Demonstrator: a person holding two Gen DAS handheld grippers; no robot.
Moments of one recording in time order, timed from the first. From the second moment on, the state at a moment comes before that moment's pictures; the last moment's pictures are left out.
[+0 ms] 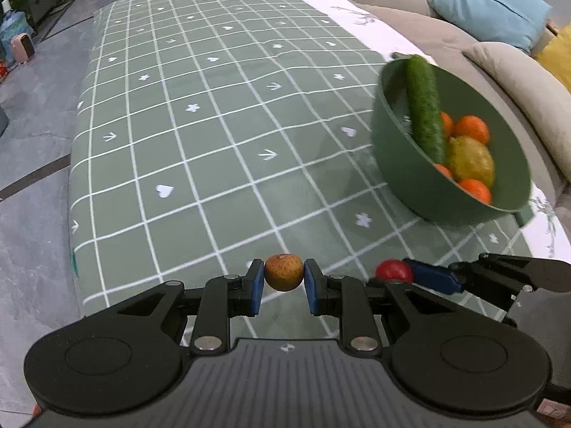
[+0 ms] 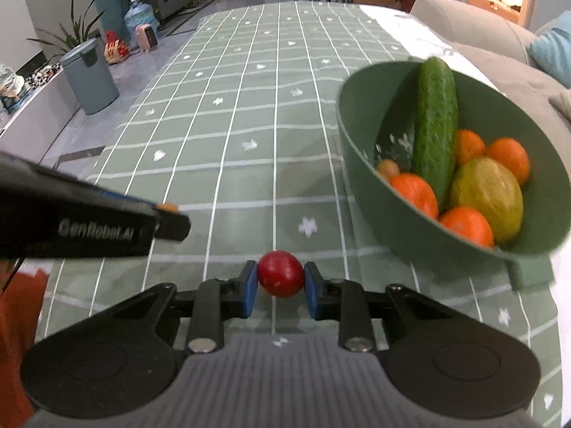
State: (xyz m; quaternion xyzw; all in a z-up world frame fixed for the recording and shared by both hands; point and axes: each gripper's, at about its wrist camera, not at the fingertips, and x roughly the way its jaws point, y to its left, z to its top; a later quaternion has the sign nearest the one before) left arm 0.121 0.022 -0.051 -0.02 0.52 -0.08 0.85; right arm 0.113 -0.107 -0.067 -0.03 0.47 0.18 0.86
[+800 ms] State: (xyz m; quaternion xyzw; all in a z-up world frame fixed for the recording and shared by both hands) left arm 0.176 -0.069 0.009 0.01 0.52 -0.18 0.84; right arm 0.131 -0.228 0.028 -0.05 0.46 0.19 0.86
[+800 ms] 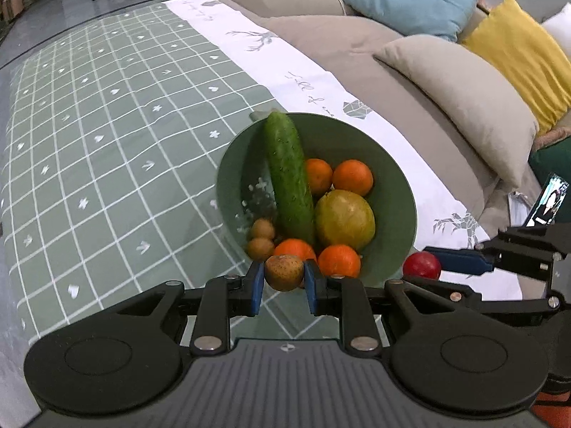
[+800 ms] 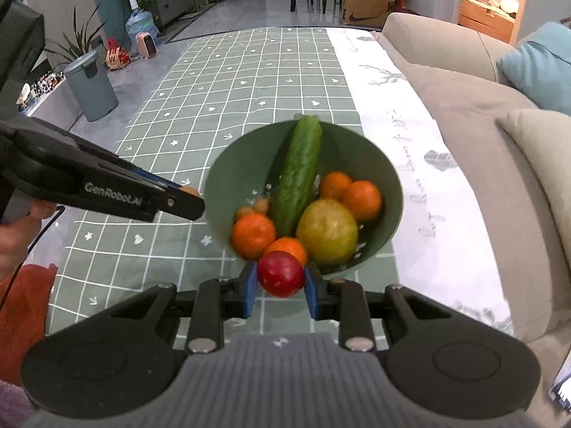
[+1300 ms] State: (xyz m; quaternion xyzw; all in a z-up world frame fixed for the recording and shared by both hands) left arm 0.225 -0.093 -0.030 0.07 0.55 -0.17 0.82; right arm 0.186 -0.217 -0.011 -0.11 0.55 0.19 0.81
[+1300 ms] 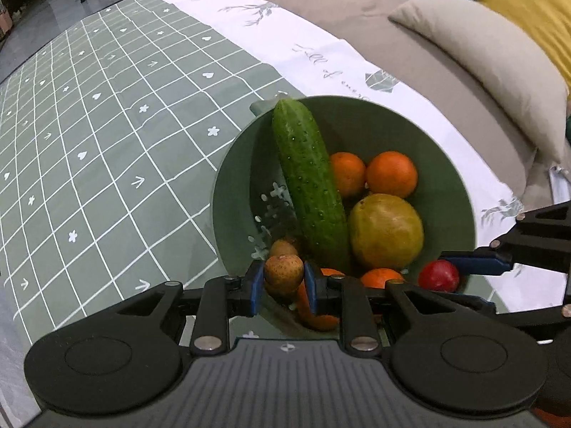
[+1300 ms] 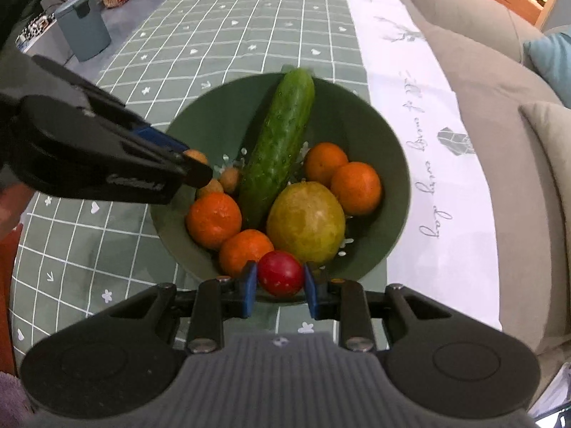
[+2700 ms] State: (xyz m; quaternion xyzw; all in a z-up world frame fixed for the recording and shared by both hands) left arm 0.113 -0.045 0.075 0.06 0.40 -0.11 0.91; right arm 0.085 -0.200 0.100 -0.07 0.36 0.11 0.92
